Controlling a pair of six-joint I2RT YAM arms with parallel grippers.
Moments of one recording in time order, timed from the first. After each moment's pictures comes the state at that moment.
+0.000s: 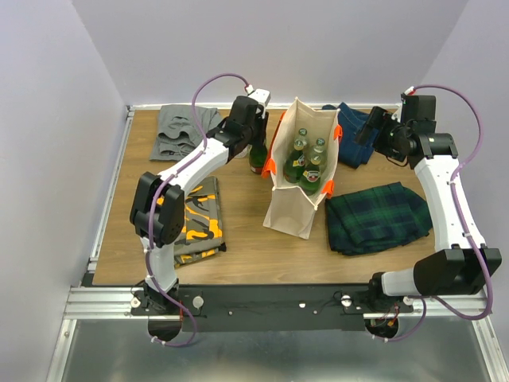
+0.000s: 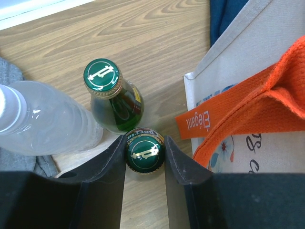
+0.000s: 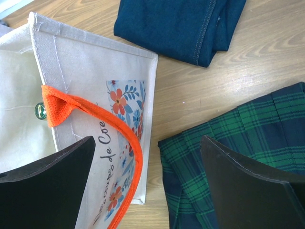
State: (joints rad) left arm -0.53 1.91 1.62 -0.22 -0.05 -0.16; right arm 0.01 1.38 1.48 -0.81 -0.07 0.38
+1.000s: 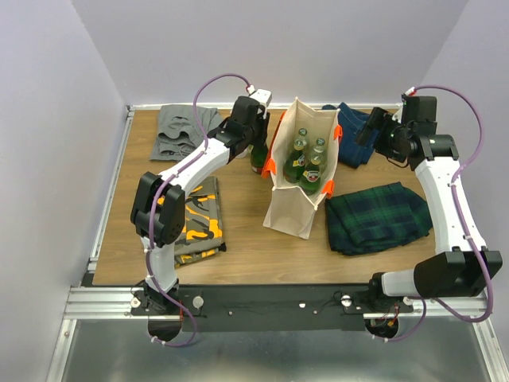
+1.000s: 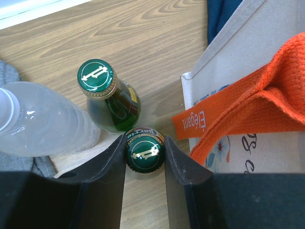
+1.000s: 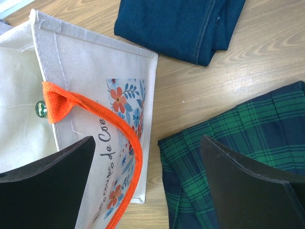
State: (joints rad) left arm -0.53 1.91 1.63 -0.22 -0.05 -0.16; right arm 0.01 1.37 1.47 -0.81 -0.07 0.38
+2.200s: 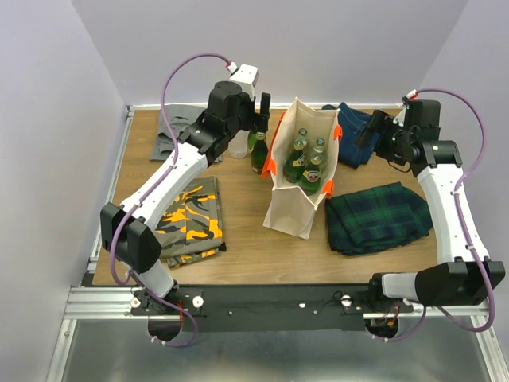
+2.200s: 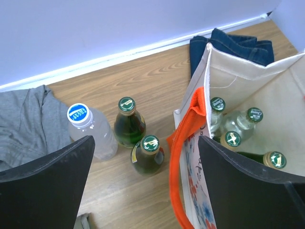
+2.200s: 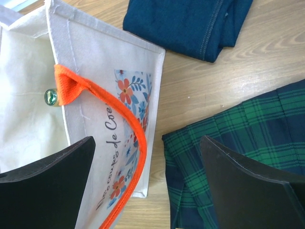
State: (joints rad) left arm -0.55 1.64 1.62 -0.27 -0.12 -0.14; right arm 0.01 1.31 1.44 -0.81 -0.10 0.38
